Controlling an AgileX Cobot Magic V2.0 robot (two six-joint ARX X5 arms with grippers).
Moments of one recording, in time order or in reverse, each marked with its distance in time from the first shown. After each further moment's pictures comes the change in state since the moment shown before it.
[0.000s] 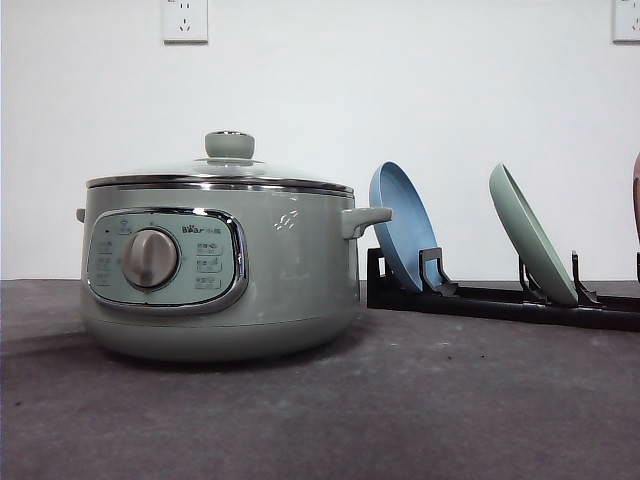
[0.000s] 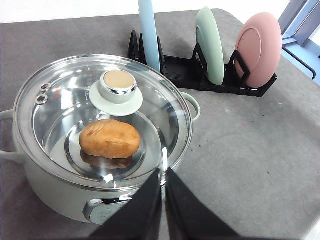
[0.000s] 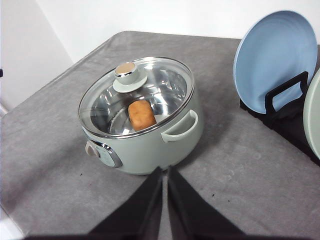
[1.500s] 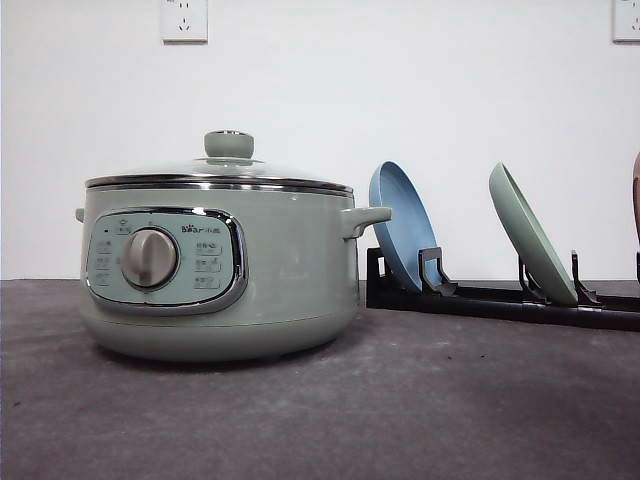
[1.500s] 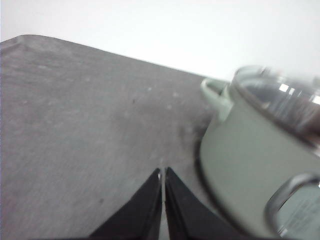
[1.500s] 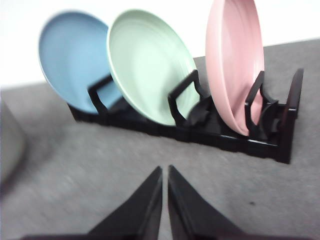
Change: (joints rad) left_arx 0.193 -0.768 -0.948 0.553 -0.480 -0.229; right_arx -0.130 -0.626 -0.900 0.569 0.485 0.163
